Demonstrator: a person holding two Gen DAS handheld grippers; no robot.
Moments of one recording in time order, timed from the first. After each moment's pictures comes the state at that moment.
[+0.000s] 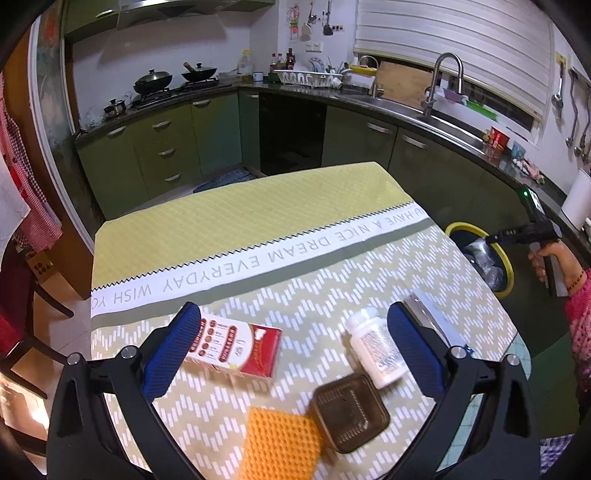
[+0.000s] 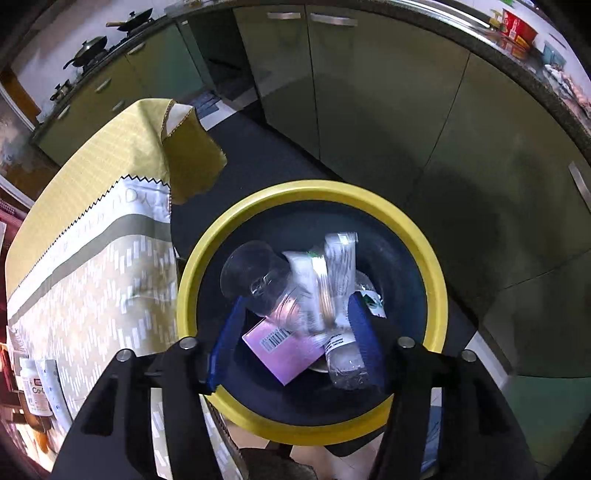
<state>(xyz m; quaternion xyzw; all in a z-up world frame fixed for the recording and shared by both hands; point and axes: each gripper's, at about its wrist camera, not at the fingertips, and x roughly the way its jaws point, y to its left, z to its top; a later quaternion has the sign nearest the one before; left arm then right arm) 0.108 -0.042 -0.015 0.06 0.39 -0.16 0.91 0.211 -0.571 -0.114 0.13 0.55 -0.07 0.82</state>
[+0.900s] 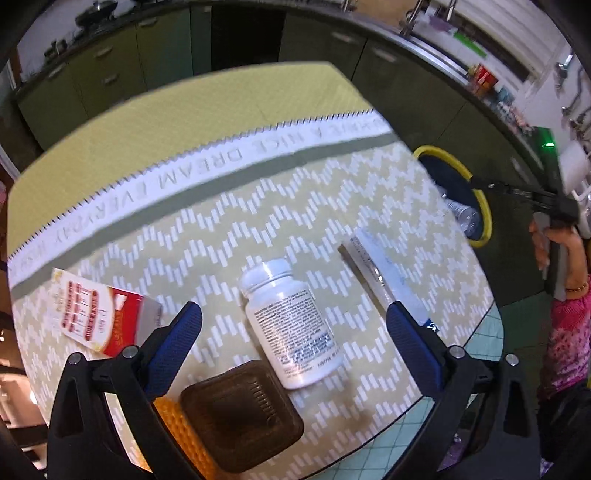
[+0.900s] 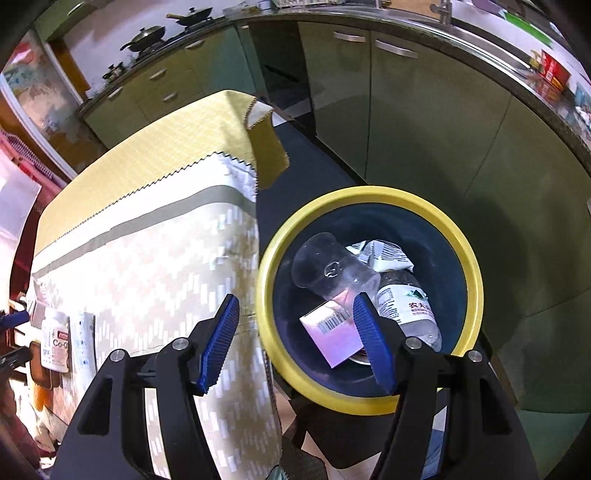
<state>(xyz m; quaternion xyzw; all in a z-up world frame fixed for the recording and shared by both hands) 0.149 -0.132 -0.087 0.05 0.56 -0.22 0.80 0.175 -0.504 -0.078 0.10 0.52 0.01 0.85</state>
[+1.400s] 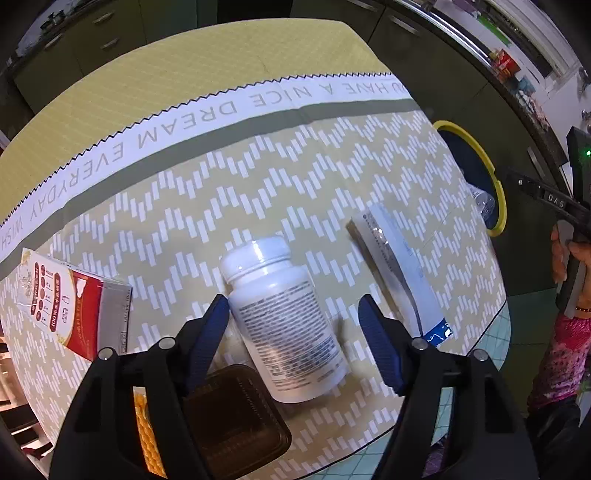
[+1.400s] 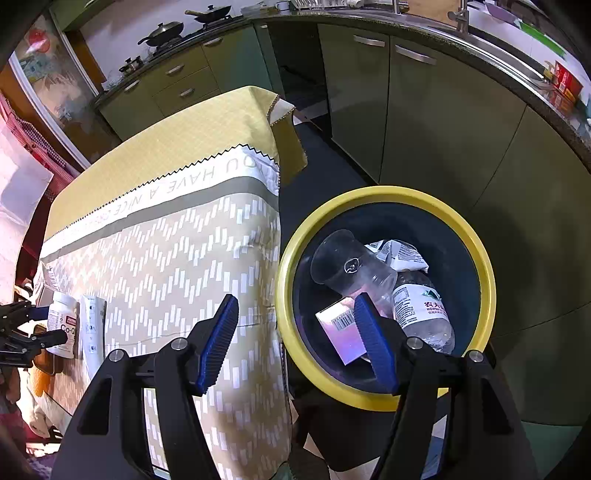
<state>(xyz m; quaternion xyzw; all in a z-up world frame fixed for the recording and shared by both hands) 0.162 -0.147 -0.118 0.05 0.61 -0.20 0.76 0.171 -0.489 -0.082 0.09 0.52 0.04 0.85</state>
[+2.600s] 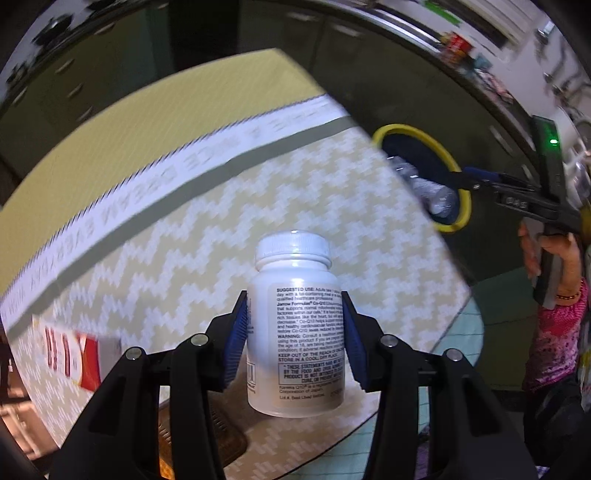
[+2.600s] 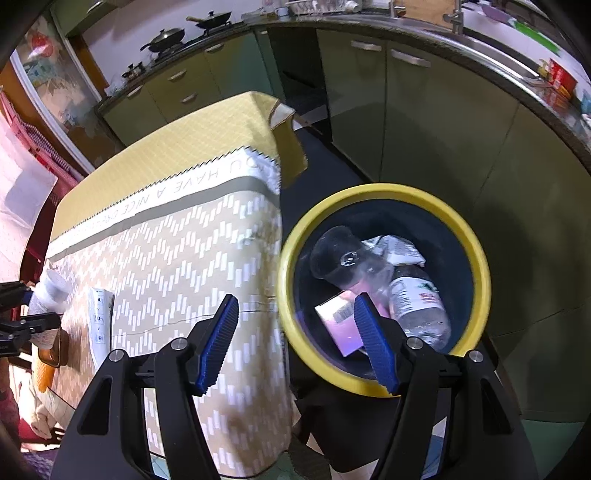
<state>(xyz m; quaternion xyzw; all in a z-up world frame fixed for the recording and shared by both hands) 0.158 -0.204 -0.072 0.10 0.57 -0.28 0.77 0.153 -0.496 -0.075 0.09 0.50 0.03 0.86</state>
